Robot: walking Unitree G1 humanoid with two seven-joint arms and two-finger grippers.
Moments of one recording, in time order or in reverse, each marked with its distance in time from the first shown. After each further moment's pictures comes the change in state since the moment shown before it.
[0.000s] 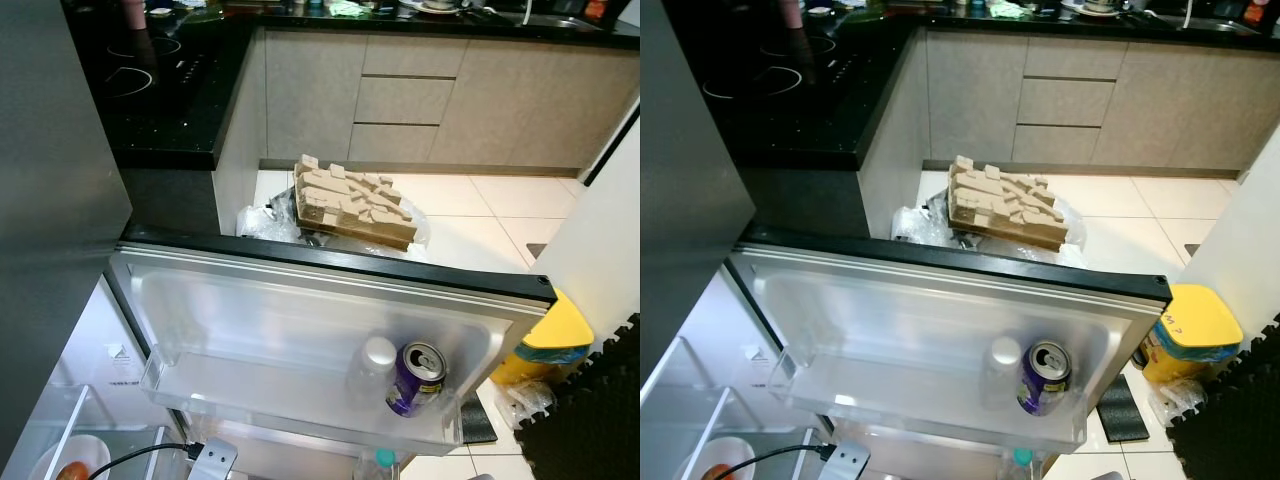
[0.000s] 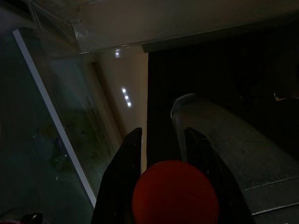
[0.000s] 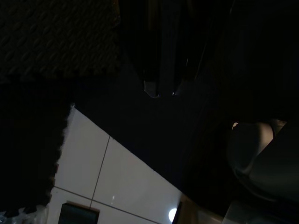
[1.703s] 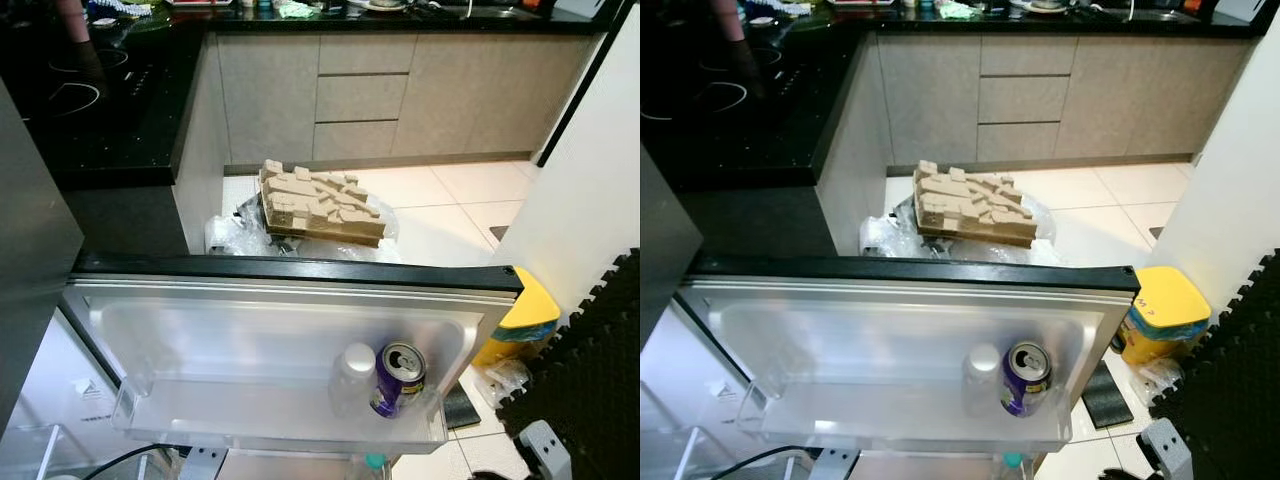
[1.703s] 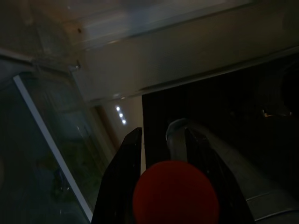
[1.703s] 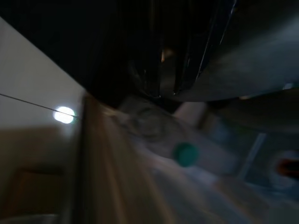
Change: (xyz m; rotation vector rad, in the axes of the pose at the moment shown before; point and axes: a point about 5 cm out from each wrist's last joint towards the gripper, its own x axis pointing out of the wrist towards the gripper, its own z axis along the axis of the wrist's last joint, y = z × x) left arm -0.005 0.013 0.002 -0.066 -0.078 -0.025; right arm -0.047 -0.072 0.052 0.079 -0.483 0.692
